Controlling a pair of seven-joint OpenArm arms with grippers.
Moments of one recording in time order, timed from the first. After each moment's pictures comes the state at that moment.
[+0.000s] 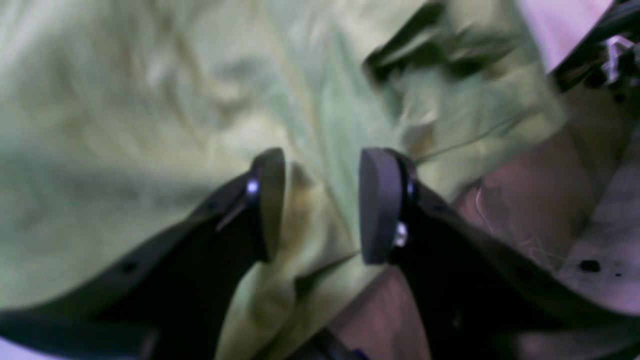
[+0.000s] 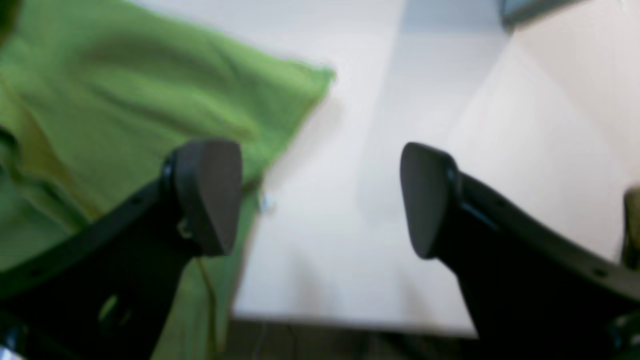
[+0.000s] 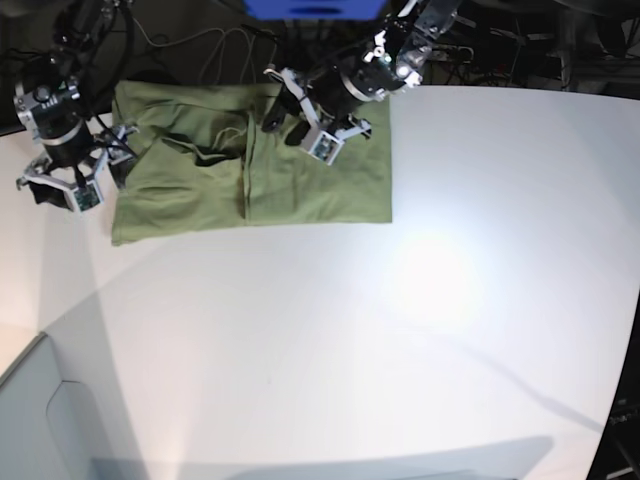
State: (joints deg) left arm 23.2 -10.8 28.5 106.3 -19.4 -8.1 33.3; right arm -20.1 4.3 31.8 117.9 -5.6 46.7 -46.6
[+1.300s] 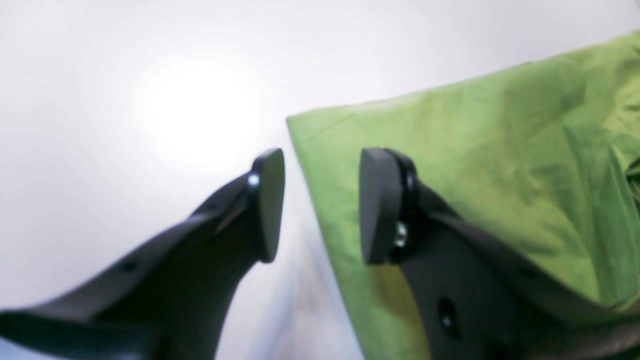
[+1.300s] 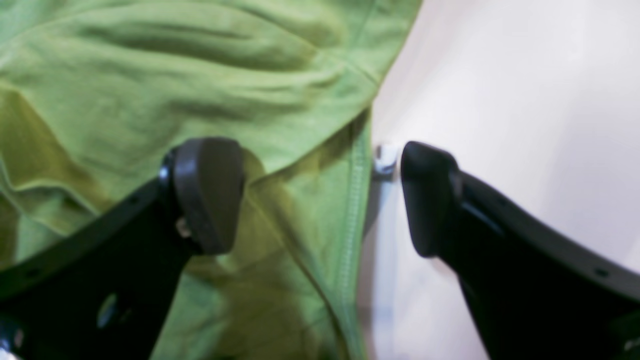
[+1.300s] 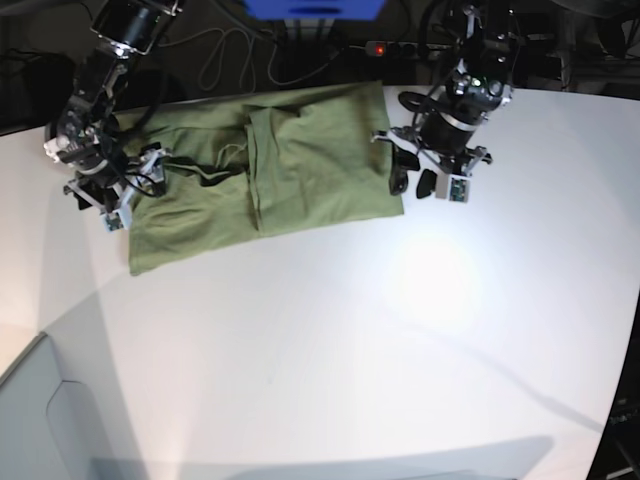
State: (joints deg) left arm 26.2 -10.2 -1.0 111.0 -19.5 -8.5 33.5; right arm -8.0 0.9 31.6 93.7 -2.6 46.5 -49.1
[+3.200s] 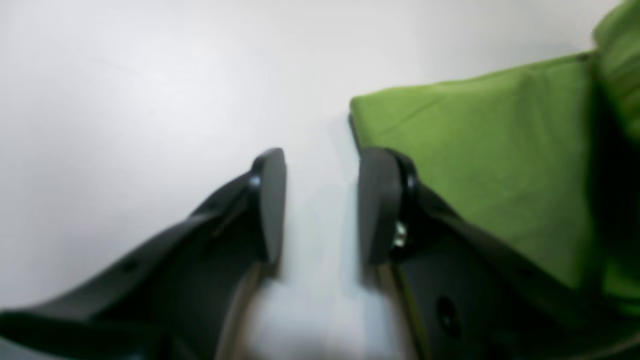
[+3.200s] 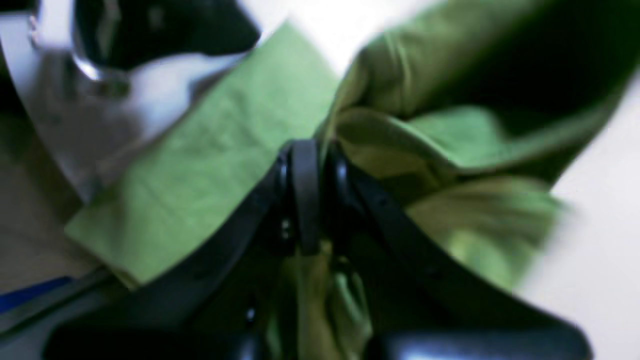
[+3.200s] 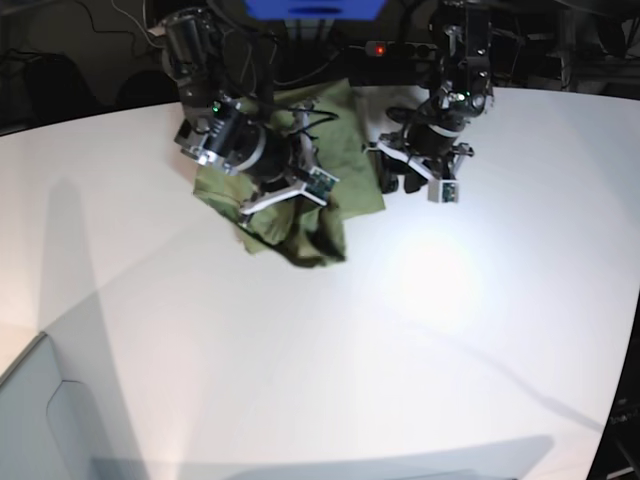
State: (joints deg) left arm 22.5 -4.1 -3.8 98.8 -20.2 -9.0 31.8; right arm -11.8 -1.1 -16.8 111.4 -5.7 46.7 -52.0
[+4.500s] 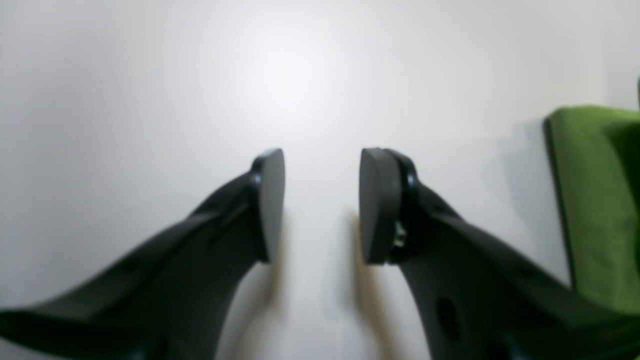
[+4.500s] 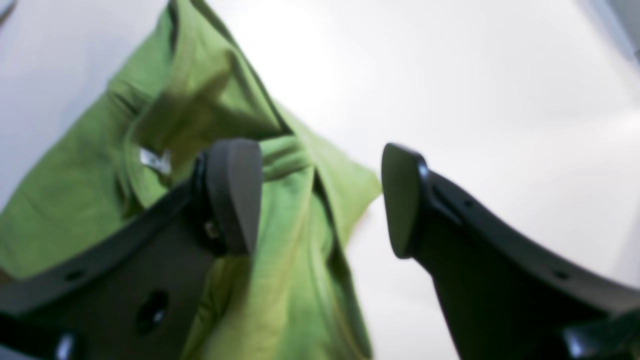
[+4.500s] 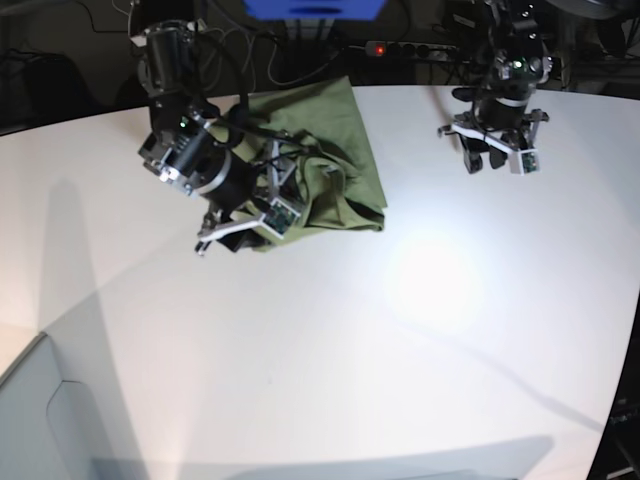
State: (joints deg) left arm 31.2 -5.2 -21.2 108.9 -19.7 -8.7 33.4; right arm -9.2 0.0 -9.0 114.6 -5.7 46.7 -51.7
